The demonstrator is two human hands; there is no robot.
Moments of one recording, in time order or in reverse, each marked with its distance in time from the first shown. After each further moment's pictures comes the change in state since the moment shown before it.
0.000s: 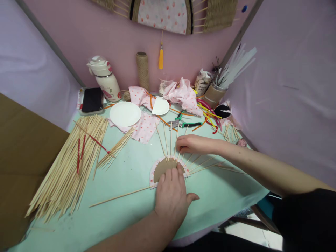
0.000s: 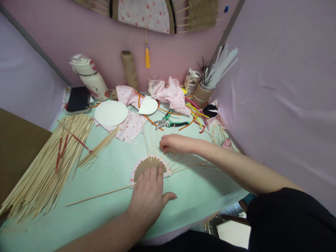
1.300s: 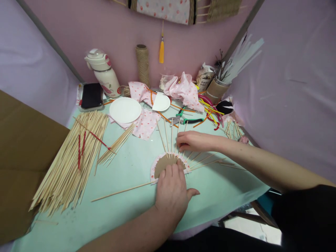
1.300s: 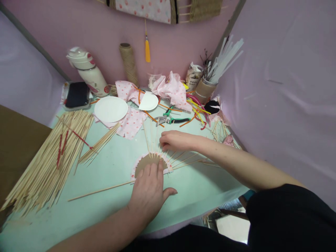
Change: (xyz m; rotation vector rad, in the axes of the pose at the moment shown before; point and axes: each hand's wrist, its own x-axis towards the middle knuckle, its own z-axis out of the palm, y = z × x) left_hand 0.002 0.000 -0.002 0.044 -0.010 -0.007; right_hand 0.002 -0.006 -0.001 -0.067 -0.017 0.050
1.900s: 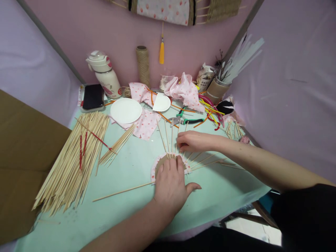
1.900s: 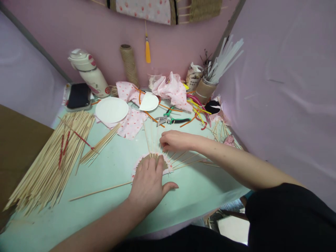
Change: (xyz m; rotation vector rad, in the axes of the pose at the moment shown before) left_hand 0.012 -0.011 -0.007 -0.121 -0.015 -0.016; right_hand 0.005 0.001 0.001 -0.025 -0.016 0.020
